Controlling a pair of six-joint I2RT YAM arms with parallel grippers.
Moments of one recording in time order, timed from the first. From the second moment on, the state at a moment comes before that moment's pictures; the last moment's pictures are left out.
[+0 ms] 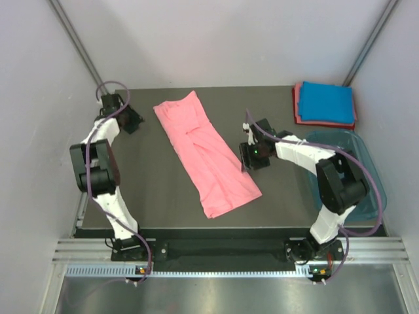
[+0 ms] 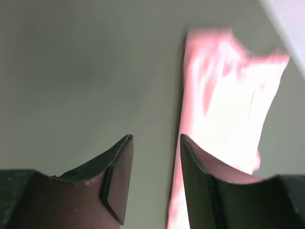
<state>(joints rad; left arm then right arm) 0.21 2.02 1.55 -0.26 0.20 -0.63 0.50 1.76 1.18 -0.52 -0.16 0.25</state>
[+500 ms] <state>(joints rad) -0.46 1.19 0.65 -0.32 0.28 -0.83 0.50 1.54 0.84 -0.52 -0.21 0.27</state>
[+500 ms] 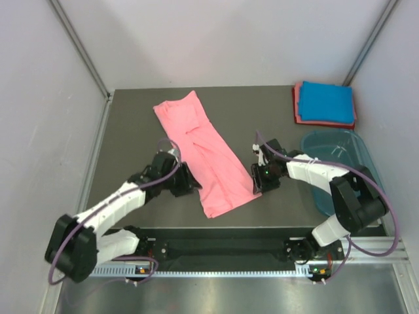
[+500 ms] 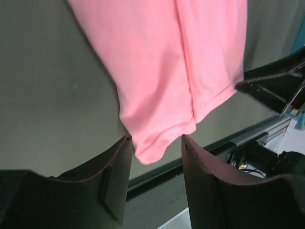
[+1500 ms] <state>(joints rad) -0.88 1.19 0.40 -0.10 -0.01 -1.35 0.49 1.45 0.74 -0.46 -0.23 0.33</state>
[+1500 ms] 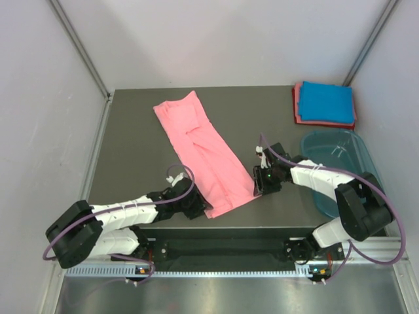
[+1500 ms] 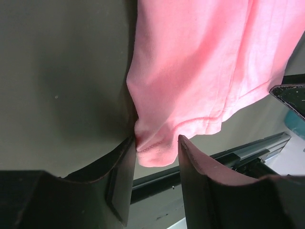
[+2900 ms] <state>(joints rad) -1.07 1.01 0.37 -0.38 0.04 -1.40 0.72 1.11 0.52 -0.48 -0.11 0.66</state>
